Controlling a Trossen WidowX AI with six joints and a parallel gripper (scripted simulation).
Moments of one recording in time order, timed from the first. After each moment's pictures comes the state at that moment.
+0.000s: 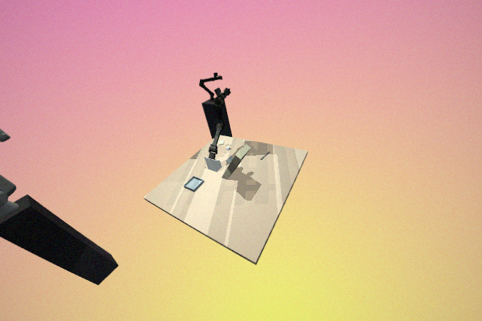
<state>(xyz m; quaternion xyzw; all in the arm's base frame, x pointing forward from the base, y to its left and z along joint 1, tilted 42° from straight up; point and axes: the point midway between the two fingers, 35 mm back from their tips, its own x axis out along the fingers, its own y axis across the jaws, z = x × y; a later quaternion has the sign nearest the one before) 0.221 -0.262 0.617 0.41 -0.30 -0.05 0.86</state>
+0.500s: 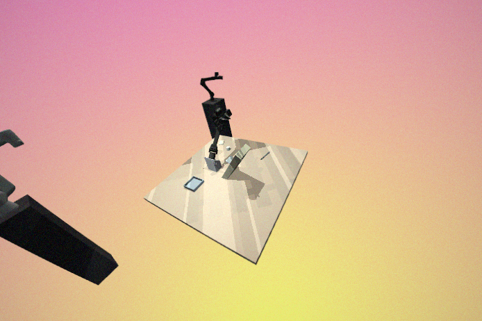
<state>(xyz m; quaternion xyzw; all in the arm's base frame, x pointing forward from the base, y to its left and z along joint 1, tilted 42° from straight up) 0.300 -0.264 0.389 0.46 0.00 -0.09 0.88</state>
